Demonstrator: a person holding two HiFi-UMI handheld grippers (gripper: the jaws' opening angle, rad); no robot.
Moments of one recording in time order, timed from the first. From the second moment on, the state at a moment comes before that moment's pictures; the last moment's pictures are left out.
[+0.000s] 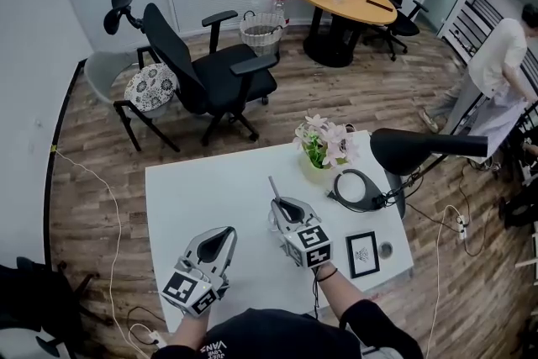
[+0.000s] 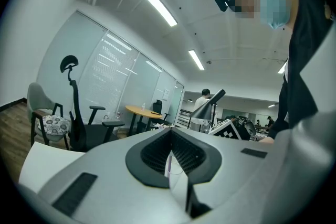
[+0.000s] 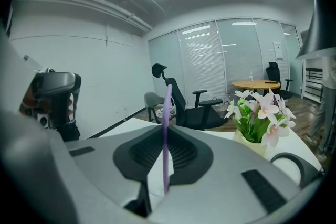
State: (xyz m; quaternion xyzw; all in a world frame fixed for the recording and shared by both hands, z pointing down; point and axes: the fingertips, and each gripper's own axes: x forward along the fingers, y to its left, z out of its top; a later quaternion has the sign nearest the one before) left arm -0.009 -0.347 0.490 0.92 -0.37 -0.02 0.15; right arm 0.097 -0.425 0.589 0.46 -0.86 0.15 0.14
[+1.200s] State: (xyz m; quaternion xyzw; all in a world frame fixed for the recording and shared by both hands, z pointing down) left arm -0.008 -0.300 0.460 0.93 -0.34 -0.05 0.12; right arm 0.115 -0.362 0.461 0.51 -0.86 0.06 0.02
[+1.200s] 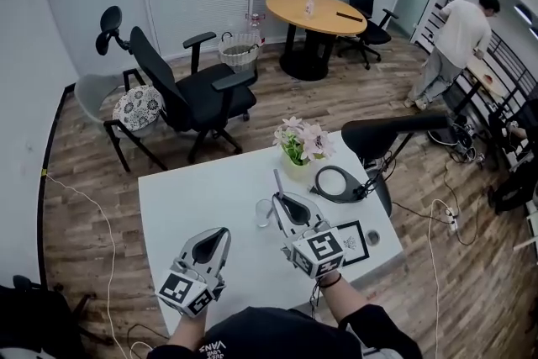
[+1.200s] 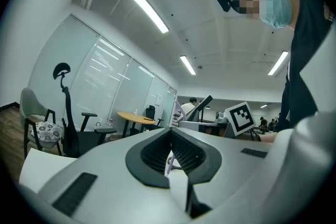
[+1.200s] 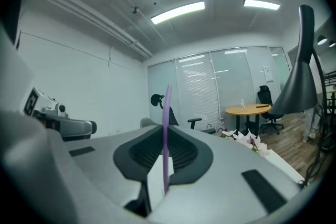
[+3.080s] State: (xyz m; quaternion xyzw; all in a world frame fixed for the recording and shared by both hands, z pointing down) left arm -0.007 -0.242 0.457 0.95 -0.29 -0.04 0.11; right arm 0.137 -0.242 0.468 0.58 -0.81 0.09 -0.02
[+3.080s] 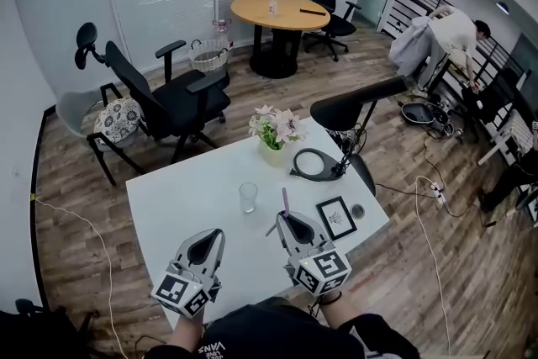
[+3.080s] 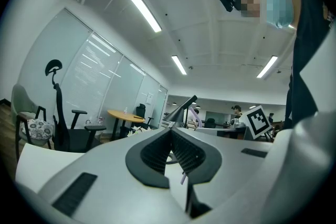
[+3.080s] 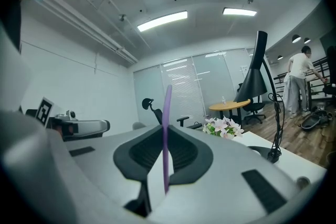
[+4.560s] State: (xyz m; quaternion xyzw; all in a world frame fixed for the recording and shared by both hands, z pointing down) left arm 0.000 -0.264 0.461 0.95 -0.28 -0.05 0.12; right arm 0.144 -0.261 0.468 0.59 -0.80 0.09 -0.01
